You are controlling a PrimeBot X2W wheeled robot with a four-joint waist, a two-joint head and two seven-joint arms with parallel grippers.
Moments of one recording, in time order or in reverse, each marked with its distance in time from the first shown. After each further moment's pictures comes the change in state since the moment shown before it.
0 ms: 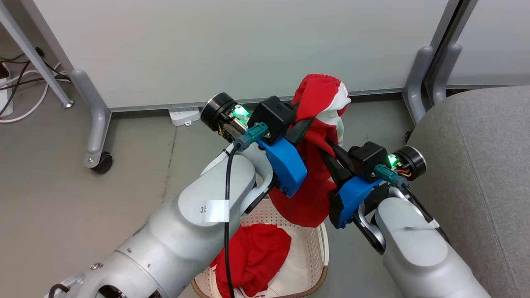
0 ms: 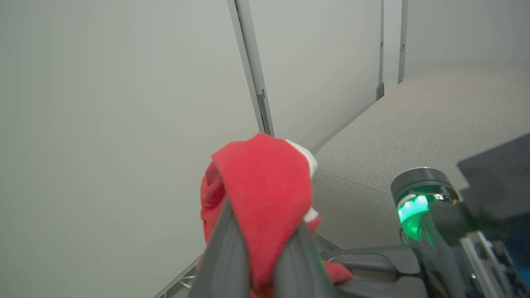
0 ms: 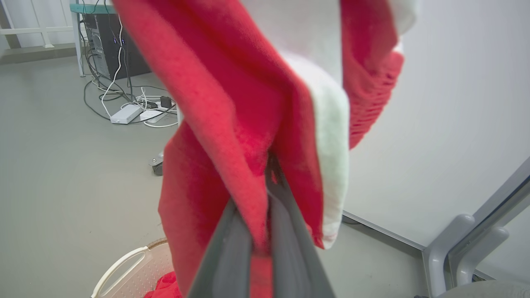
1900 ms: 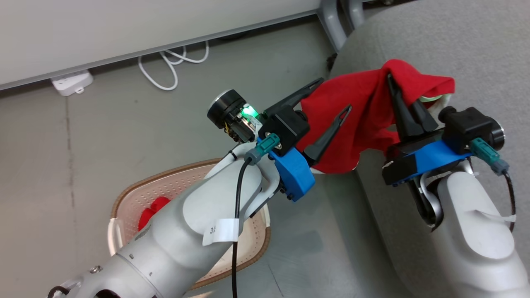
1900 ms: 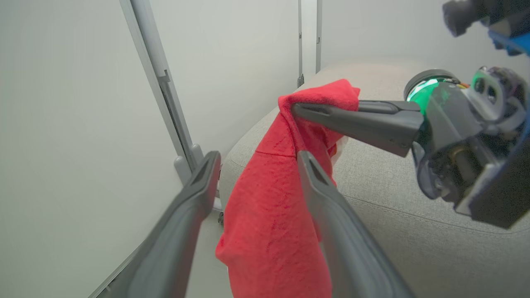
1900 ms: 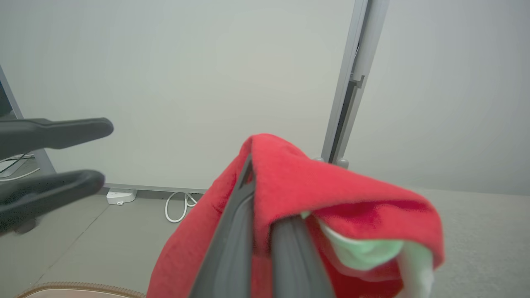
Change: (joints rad) left arm 0.011 0.013 0.005 -0.077 0.097 0.021 0.000; right arm 0.054 -0.066 -0.266 -0.299 0.030 0.000 0.000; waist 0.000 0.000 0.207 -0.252
